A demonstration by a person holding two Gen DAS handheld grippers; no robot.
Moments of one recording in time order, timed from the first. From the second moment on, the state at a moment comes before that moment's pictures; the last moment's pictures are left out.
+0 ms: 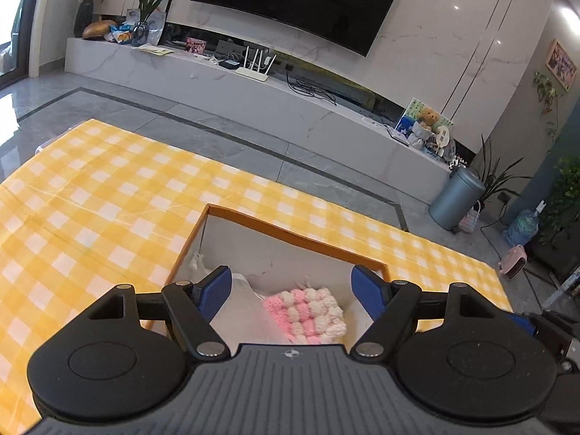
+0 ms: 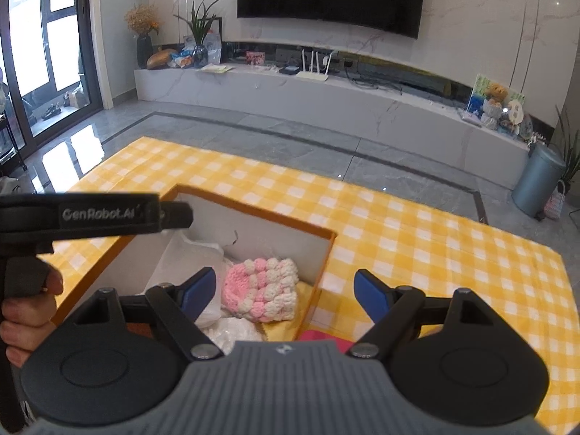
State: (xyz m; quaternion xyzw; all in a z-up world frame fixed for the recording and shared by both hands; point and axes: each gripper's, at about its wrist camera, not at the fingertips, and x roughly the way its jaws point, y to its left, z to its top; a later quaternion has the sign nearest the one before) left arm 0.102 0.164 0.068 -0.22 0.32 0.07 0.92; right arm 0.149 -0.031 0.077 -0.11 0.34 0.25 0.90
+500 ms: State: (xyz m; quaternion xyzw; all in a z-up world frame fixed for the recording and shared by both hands) left arm 0.086 0.087 0.094 -0.15 0.31 0.02 0.94; right arm 0.144 -0.135 0.103 -0.12 0.31 0.19 0.92
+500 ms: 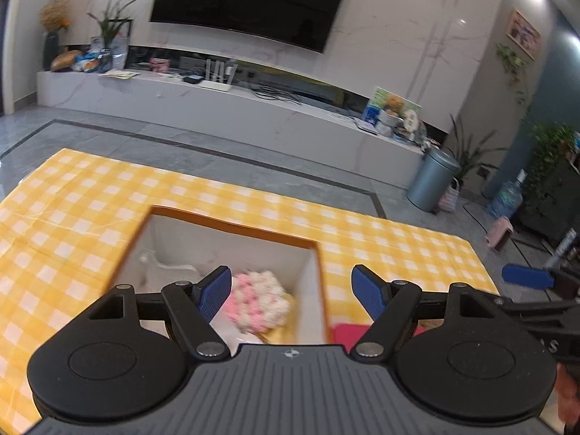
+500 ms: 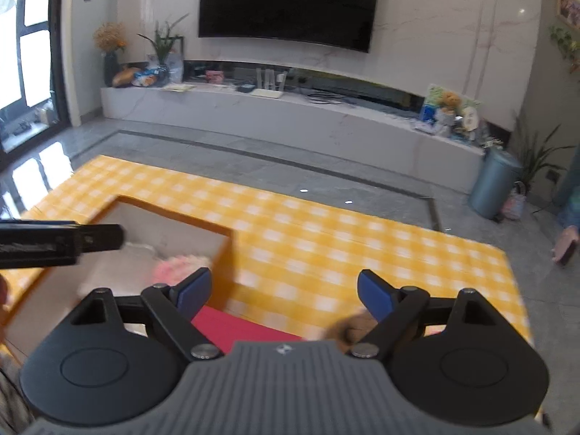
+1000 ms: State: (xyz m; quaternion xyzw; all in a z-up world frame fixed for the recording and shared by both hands) left arm 0.121 -0.038 0.078 -0.07 0.39 -0.10 0.91; right arm 0.177 -0.267 0.039 -0.07 0.33 0.05 0.94
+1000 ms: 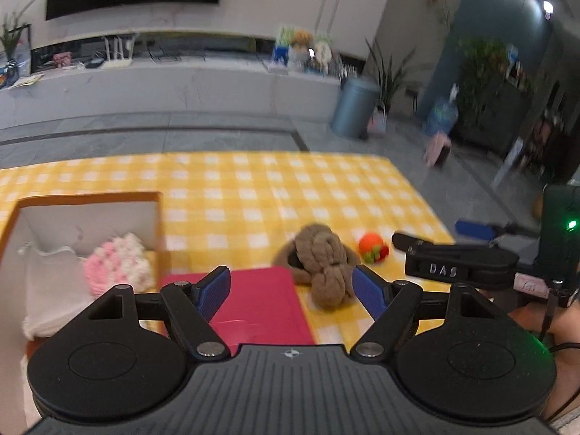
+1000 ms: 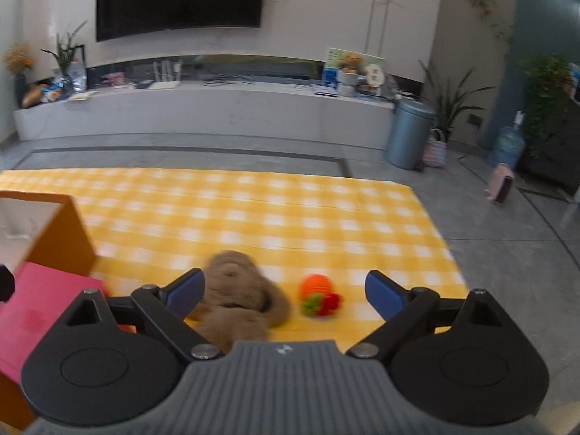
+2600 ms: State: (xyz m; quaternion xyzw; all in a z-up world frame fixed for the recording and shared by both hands) left arm 0.227 -0.164 -0.054 -0.05 0.48 -0.04 0.87; right arm 0.300 -0.338 -0.072 0.01 0.43 0.07 0.90
